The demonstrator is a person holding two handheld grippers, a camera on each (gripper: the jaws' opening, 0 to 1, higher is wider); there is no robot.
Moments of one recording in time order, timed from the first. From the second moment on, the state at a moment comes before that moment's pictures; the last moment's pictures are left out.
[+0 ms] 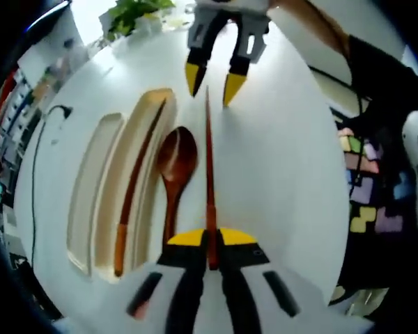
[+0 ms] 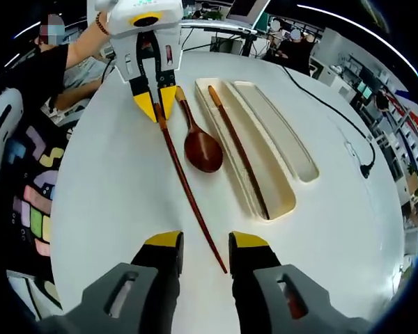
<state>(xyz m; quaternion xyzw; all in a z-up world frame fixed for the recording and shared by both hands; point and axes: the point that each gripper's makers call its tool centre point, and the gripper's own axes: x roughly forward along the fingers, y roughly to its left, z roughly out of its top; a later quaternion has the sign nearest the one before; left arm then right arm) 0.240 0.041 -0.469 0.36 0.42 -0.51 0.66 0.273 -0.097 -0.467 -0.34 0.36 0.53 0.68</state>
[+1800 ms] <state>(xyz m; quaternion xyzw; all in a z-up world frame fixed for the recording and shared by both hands) 0.240 0.041 -0.469 0.39 0.43 -0.51 0.63 0.263 -0.081 -0.470 -0.37 0.35 0.56 0.65</state>
